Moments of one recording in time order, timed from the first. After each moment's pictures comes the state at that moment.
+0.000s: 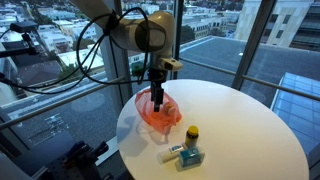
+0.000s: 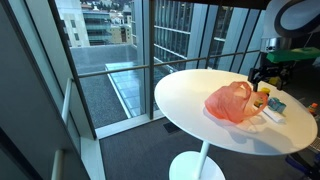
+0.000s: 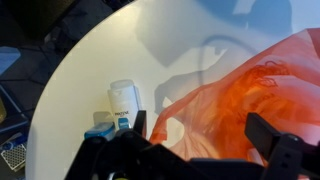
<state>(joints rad) -0.09 0.12 -0.05 -2.21 -0.11 2.09 0.62</state>
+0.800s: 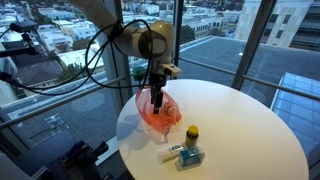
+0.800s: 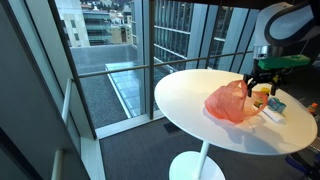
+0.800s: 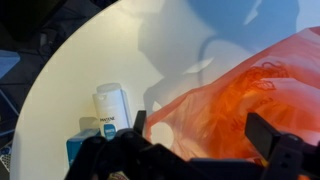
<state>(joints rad) -0.06 0.20 -0.06 -2.17 -0.10 2.11 0.65</state>
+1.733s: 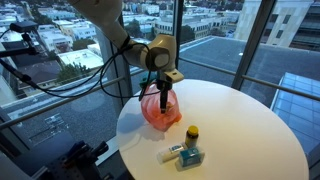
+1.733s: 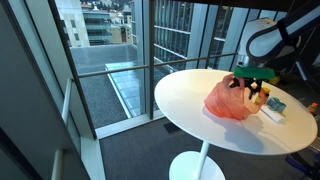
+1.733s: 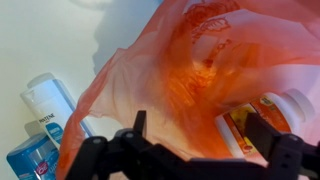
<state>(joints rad) 0.00 0.38 -0.10 -2.07 -0.06 2.36 0.90</state>
